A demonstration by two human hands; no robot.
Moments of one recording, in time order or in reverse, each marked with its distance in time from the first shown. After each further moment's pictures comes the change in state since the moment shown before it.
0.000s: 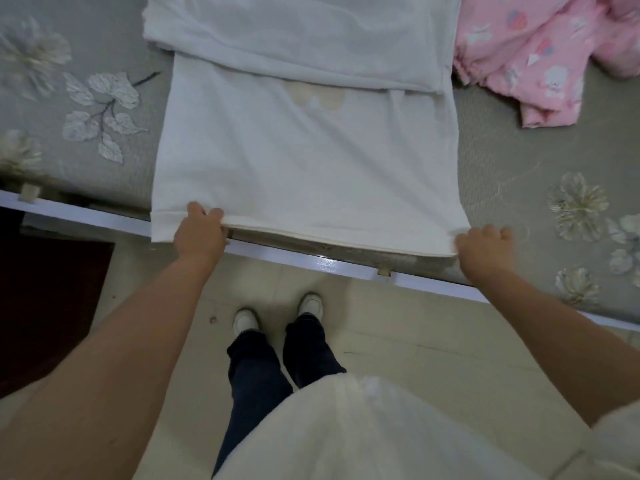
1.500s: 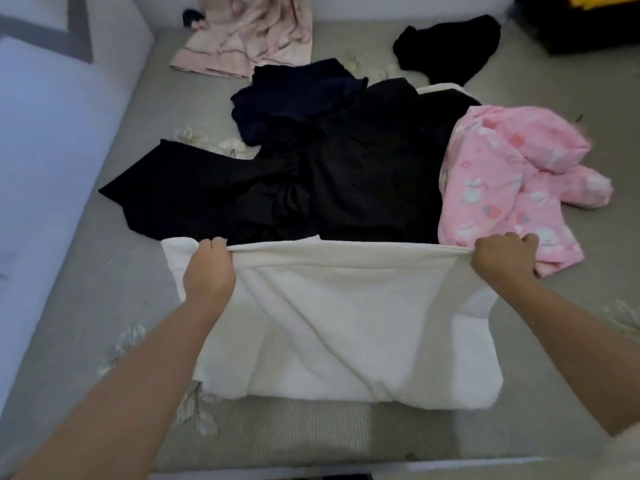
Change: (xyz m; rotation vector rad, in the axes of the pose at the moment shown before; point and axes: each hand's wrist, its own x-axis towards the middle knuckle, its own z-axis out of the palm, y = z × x) left_hand 0.219 0.057 -0.297 0.027 0.408 0.159; right_hand 0.146 0.060 -0.252 0.480 0.230 0.463
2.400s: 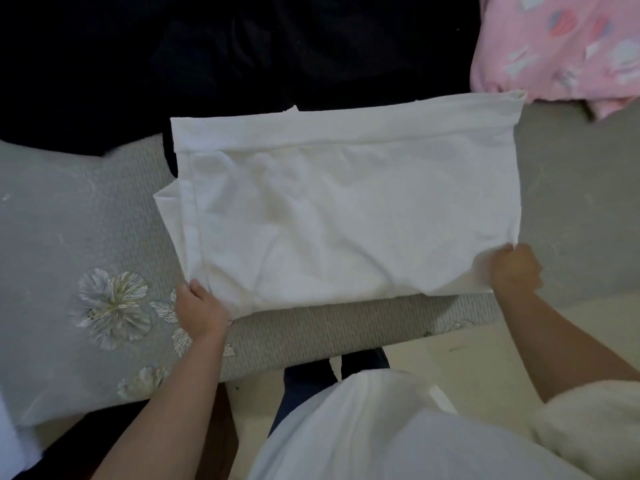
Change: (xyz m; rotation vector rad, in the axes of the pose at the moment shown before) left_hand -0.076 -0.090 0.139 -0.237 -0.155 -0.552; right_hand -0.101 -0.041 0.172 0.500 -0.395 0.897
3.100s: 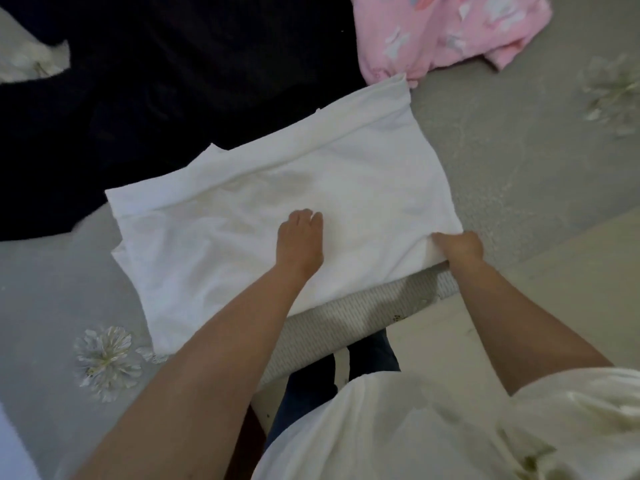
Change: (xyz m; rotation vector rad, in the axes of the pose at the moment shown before) left_hand -0.122 0.162 0.087 0.737 -0.448 1.229; right_hand 0.004 0.041 -0.013 0.661 -0.468 0.177
